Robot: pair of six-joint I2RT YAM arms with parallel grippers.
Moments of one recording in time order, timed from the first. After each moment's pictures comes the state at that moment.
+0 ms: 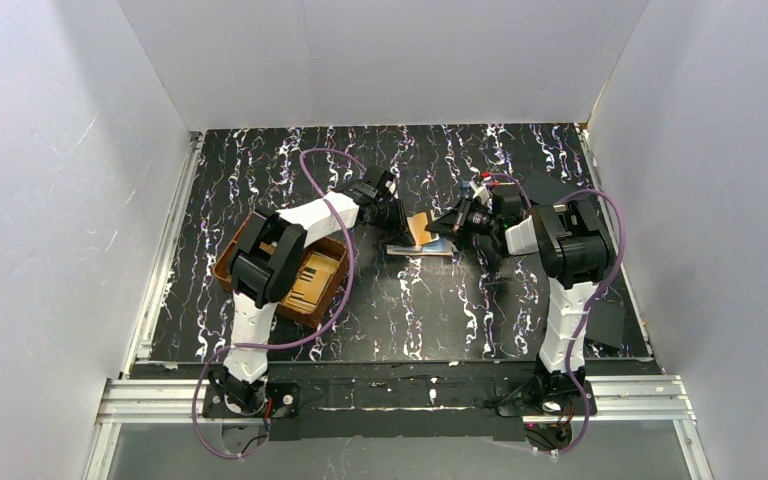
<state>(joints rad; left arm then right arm) -0.59 2.12 1.51 -0.39 0.36 -0.74 0.20 2.09 0.92 0.71 -0.89 0.92</state>
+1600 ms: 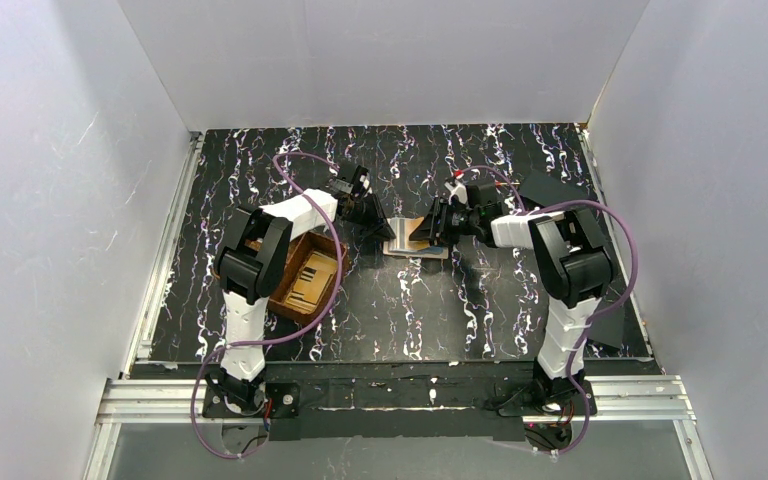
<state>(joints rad) -0.48 2.09 1.44 -0.36 0.38 -0.77 0.35 1.95 1.01 0.22 -0.68 0.63</state>
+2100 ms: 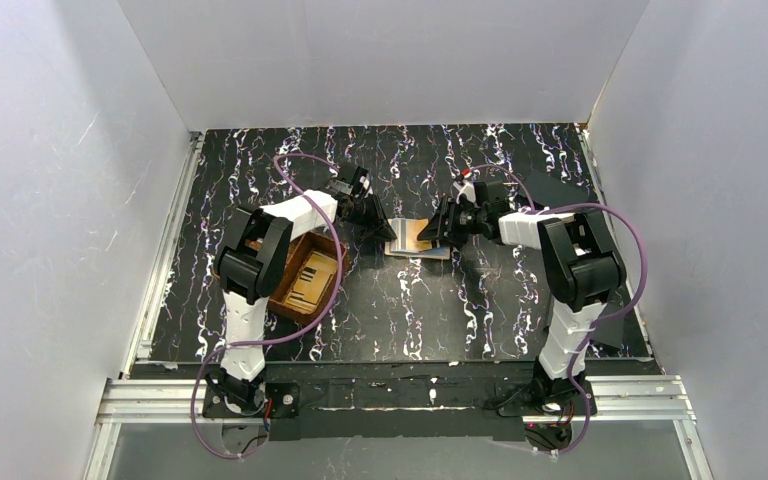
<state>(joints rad) -0.48 2.09 1.43 -0.34 0.40 -0.77 0.31 1.90 1.01 0.11 -0.67 0.58</state>
